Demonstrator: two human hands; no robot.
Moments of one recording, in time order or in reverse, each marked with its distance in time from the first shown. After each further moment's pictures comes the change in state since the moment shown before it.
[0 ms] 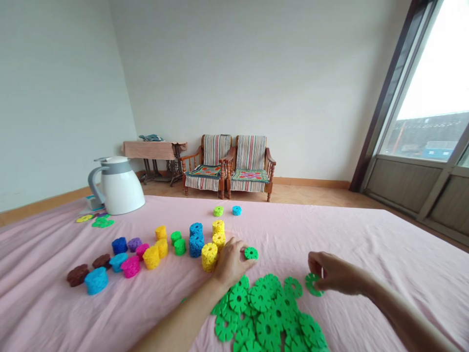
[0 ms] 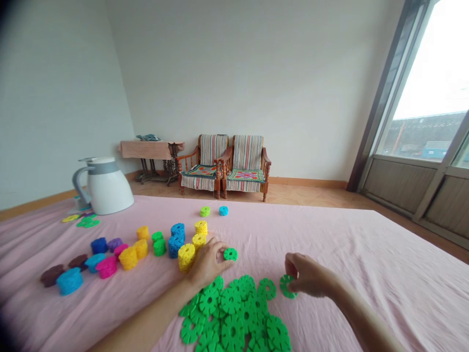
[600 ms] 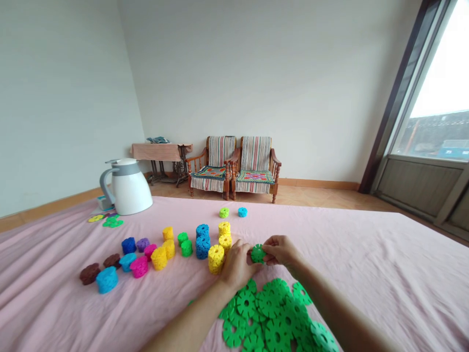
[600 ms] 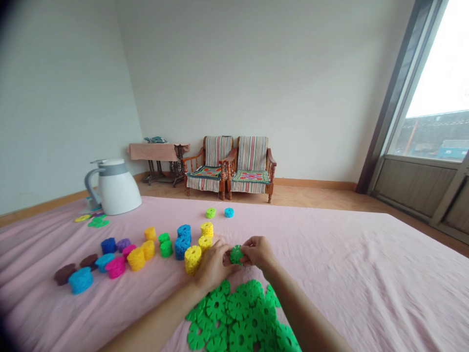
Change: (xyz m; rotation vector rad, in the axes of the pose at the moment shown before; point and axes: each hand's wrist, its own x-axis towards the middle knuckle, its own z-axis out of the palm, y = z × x) left_hand 0.000 -0.006 0.002 0.039 -0.033 -0.005; right_hand 0.094 -0.101 0.056 0.893 0.151 0.203
